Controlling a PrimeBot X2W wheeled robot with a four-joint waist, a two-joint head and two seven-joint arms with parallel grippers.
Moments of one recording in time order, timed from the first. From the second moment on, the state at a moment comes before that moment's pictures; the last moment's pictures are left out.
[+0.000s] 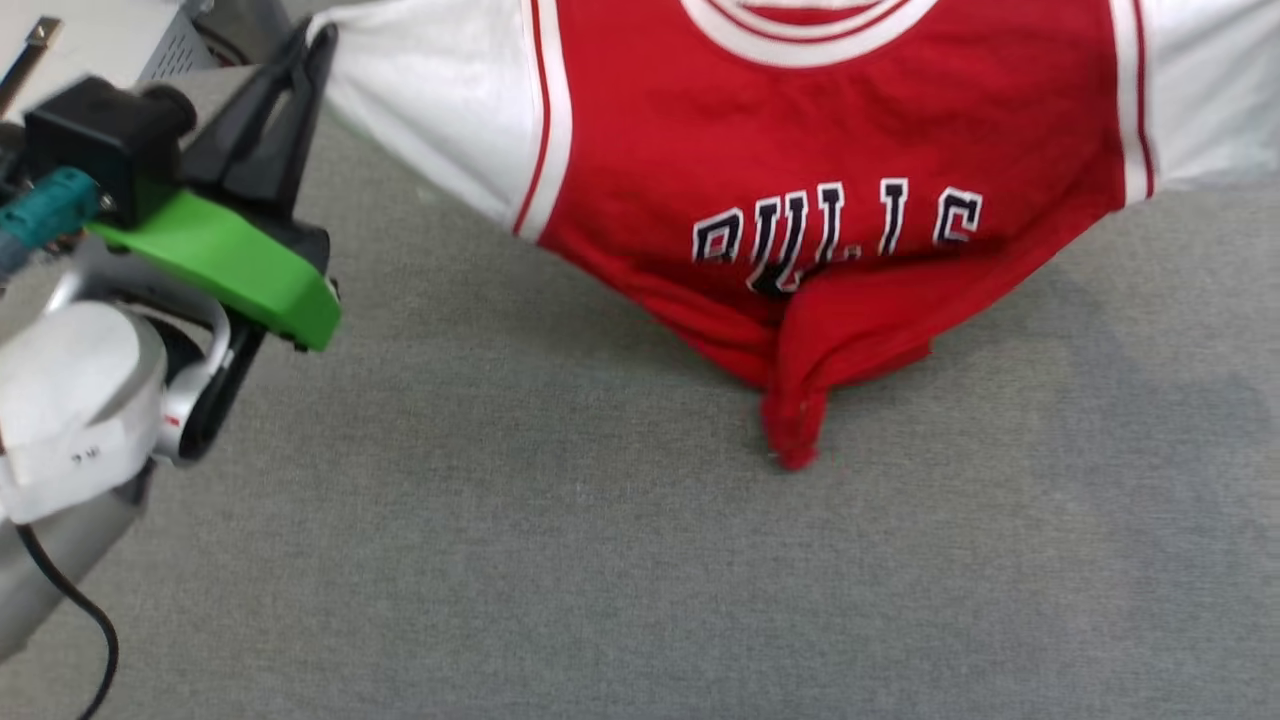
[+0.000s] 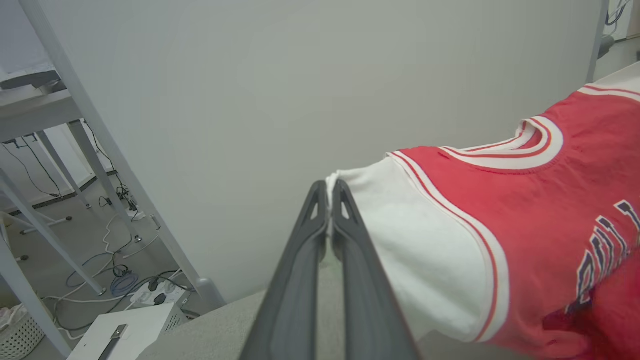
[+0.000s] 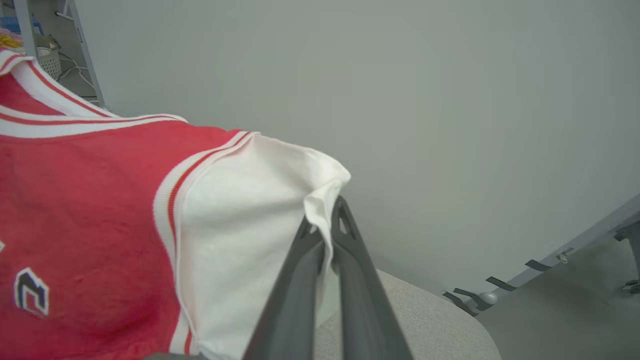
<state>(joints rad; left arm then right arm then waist) -0.90 0.86 -0.88 -0.06 -0.89 0.27 -0.17 -0.84 -0.81 0.44 0.26 0.67 0.13 0.16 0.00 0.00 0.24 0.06</state>
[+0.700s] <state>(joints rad) -1.47 0.69 -0.83 0.21 -0.80 0.08 -0.03 -1.24 -0.72 0.30 0.29 0.47 0.13 0.25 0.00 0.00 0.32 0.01</state>
